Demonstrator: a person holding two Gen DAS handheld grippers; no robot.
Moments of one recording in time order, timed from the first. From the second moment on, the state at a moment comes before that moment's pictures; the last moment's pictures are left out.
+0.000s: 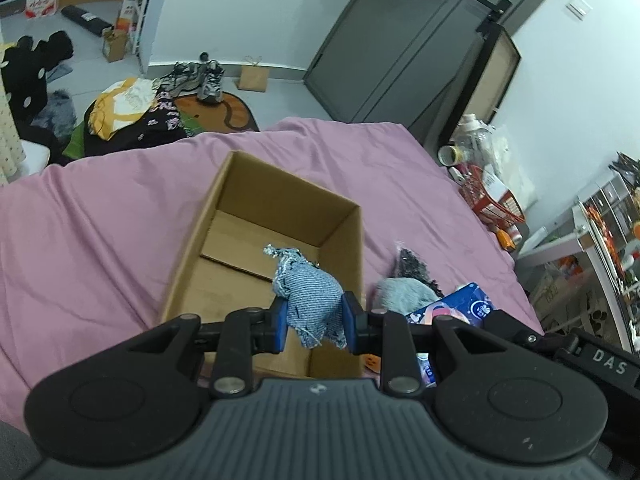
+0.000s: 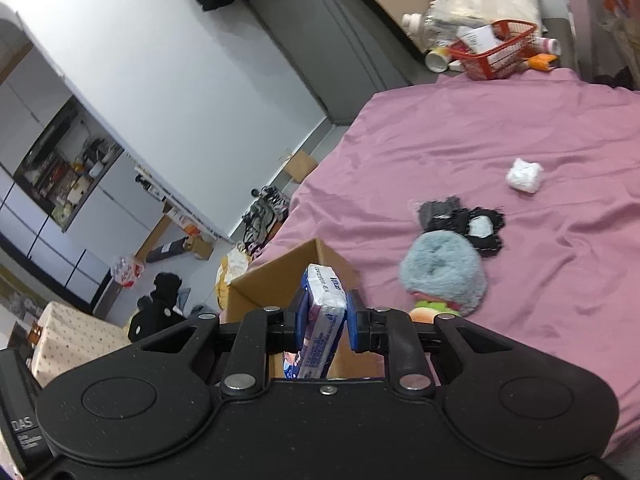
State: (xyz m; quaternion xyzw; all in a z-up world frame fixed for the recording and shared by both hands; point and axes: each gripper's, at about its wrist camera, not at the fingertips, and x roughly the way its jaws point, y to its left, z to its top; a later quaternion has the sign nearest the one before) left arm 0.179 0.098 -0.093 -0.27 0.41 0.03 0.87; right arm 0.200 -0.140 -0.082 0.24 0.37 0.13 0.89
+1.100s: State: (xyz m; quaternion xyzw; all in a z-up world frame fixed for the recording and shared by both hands) left arm 0.190 0.147 -0.125 -0.32 0.39 0.09 0.86; right arm 0.232 -0.073 -0.137 0.25 0.46 0.18 0.83
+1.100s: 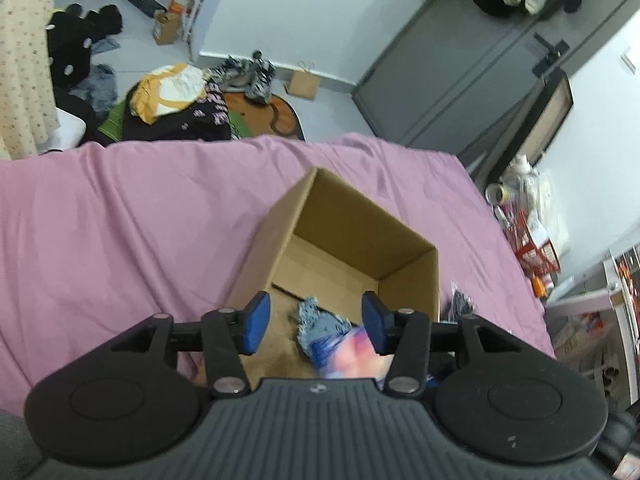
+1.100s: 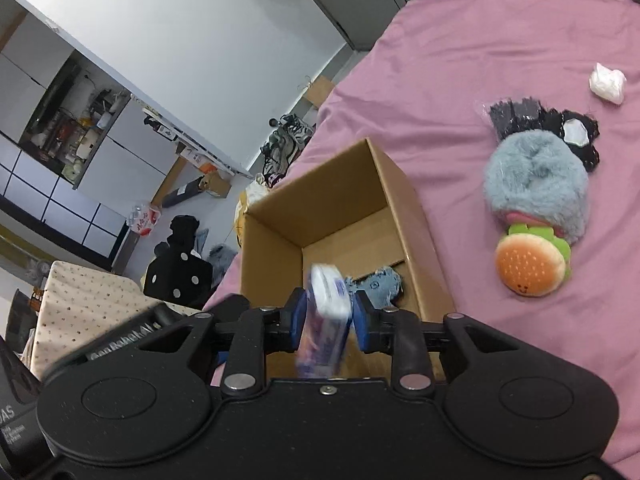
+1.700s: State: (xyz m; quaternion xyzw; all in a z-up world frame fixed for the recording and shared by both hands) left arm 0.190 0.101 -0.103 -0.25 0.40 0.09 0.88; right arm 0.211 -0.163 -0.108 0.25 0.43 0.15 0.86
